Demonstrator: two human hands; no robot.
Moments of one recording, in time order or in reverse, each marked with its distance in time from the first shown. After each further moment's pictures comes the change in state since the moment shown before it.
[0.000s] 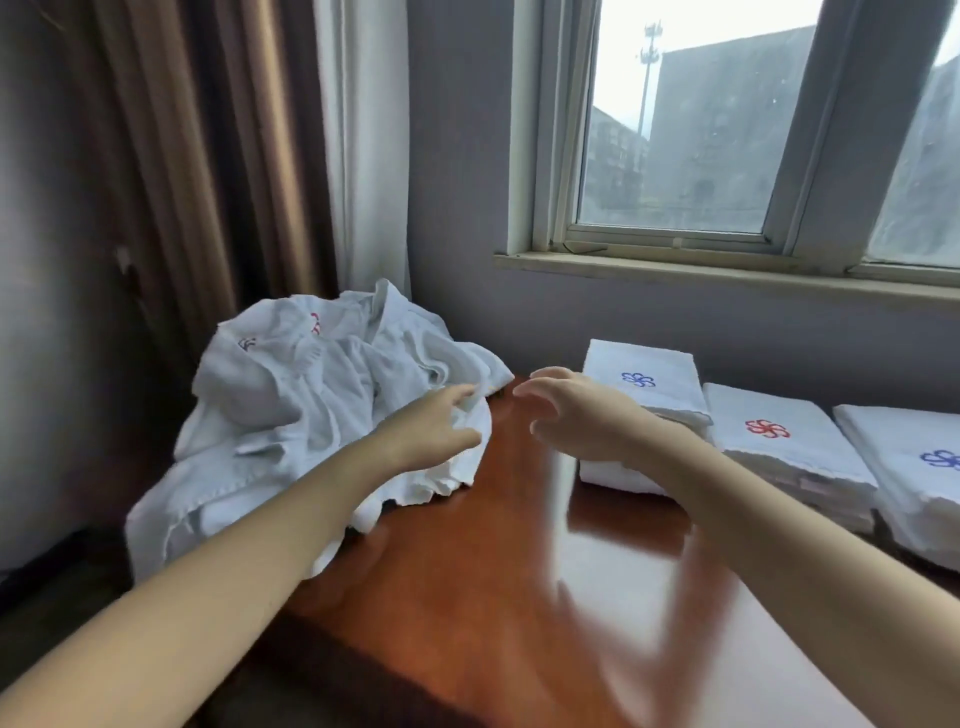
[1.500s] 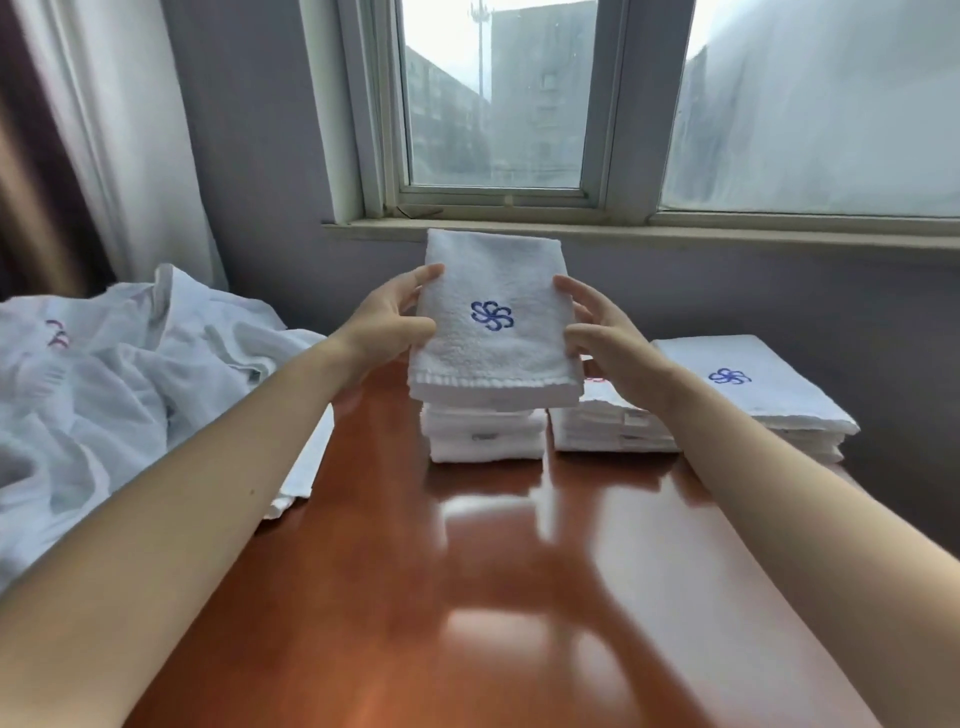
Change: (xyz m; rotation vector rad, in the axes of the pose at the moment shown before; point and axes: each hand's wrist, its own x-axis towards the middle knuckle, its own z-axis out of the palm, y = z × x) left_hand 0.101 0.121 0.035 -0.686 -0.182 0.262; right_hand -0.068 0.155 -0.045 1.130 0.381 0.346
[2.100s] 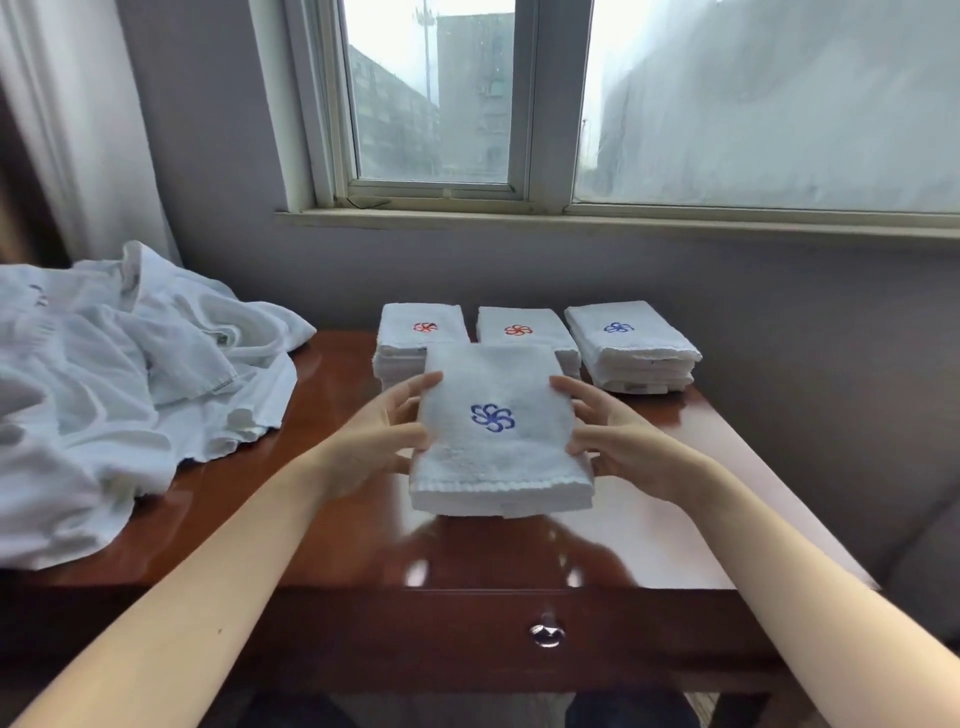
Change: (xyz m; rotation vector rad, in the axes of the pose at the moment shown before) left_hand -0.173 -0.033 0.092 -0.331 -0.280 -0.172; right_hand -0.222 0.032 -0.029 0.035 -0.092 0.243
